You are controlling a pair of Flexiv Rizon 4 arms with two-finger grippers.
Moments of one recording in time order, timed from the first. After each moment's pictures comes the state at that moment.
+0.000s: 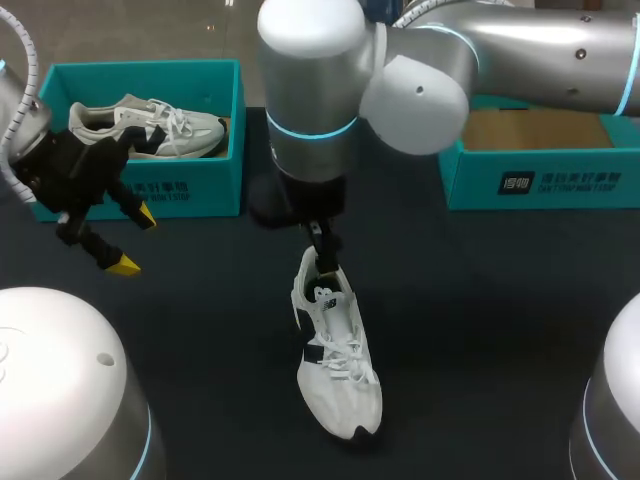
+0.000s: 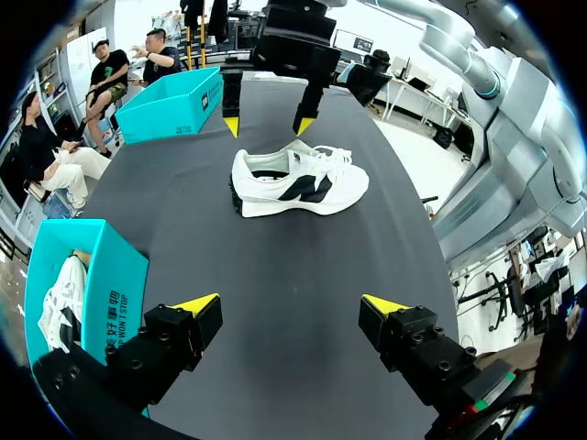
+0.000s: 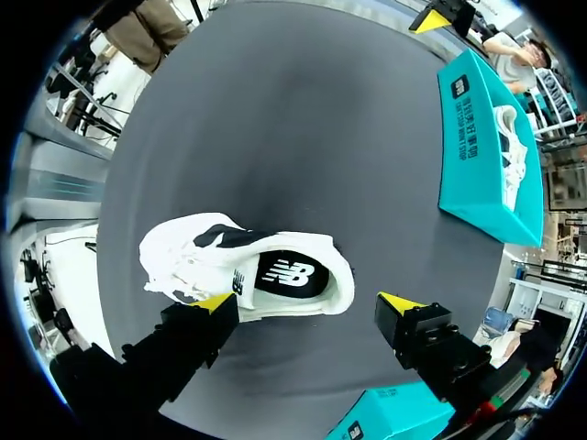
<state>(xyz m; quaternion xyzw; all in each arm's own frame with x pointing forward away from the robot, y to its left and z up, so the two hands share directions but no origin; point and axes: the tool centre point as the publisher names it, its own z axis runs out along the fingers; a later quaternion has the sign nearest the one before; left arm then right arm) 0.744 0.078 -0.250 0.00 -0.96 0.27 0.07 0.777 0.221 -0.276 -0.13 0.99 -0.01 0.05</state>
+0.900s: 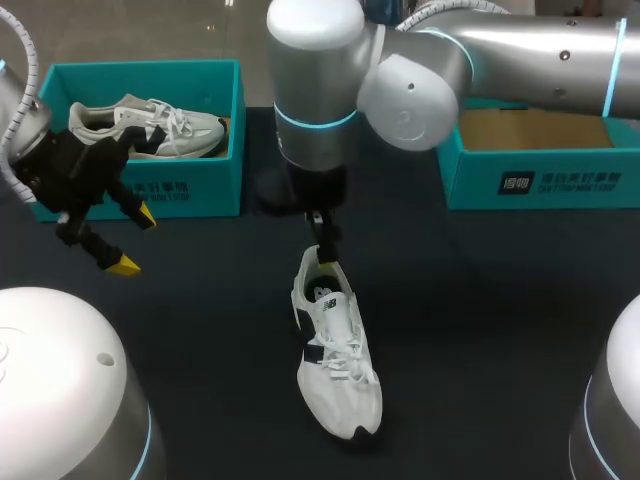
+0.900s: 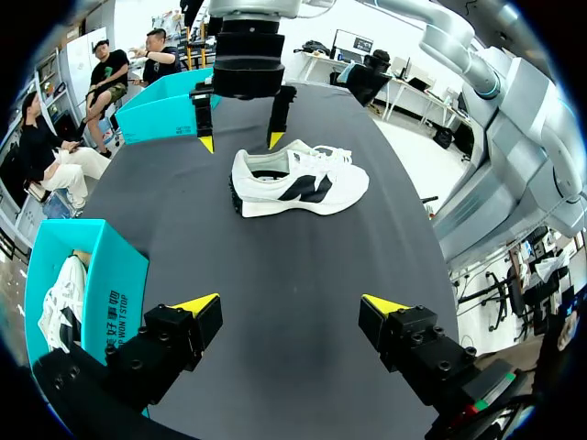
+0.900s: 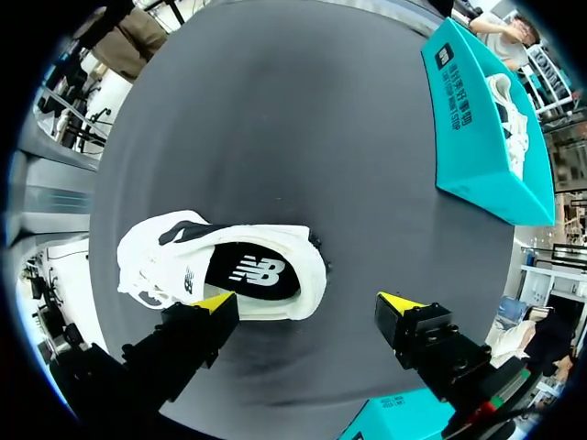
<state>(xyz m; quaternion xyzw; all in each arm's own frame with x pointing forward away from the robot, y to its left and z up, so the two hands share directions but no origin) 0.744 0.078 -0.250 0.00 -0.96 0.27 0.07 0.813 0.215 -0.313 -0.10 0.99 0.00 0.03</state>
